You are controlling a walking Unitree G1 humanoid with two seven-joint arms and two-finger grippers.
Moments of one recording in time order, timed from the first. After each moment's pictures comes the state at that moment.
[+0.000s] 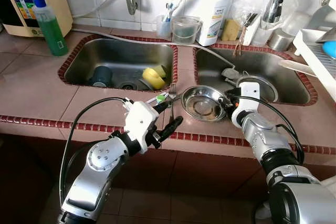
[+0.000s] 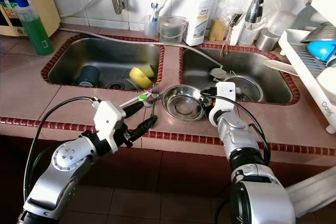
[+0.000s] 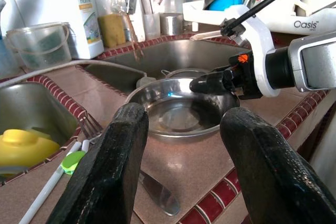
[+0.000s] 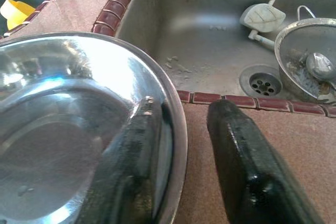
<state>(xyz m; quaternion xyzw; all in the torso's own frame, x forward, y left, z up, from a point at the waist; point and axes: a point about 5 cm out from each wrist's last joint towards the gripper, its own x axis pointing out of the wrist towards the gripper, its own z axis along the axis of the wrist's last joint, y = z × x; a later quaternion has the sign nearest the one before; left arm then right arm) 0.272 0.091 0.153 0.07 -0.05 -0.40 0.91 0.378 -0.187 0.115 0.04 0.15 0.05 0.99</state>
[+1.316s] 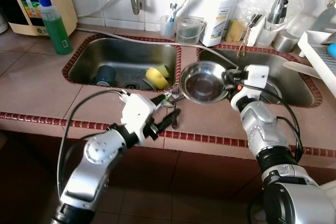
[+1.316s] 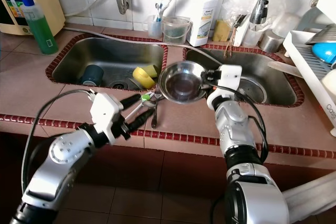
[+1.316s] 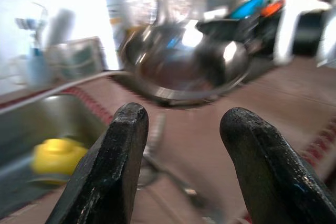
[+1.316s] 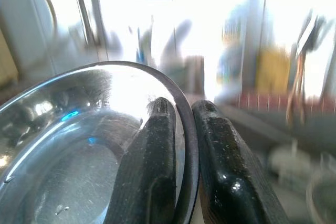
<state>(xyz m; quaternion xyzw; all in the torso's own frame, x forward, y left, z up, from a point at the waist) 0.296 0.109 0.172 0.08 -0.08 -0.36 0.93 0.384 -0.174 0.187 0.07 -0.11 0.09 0.99</state>
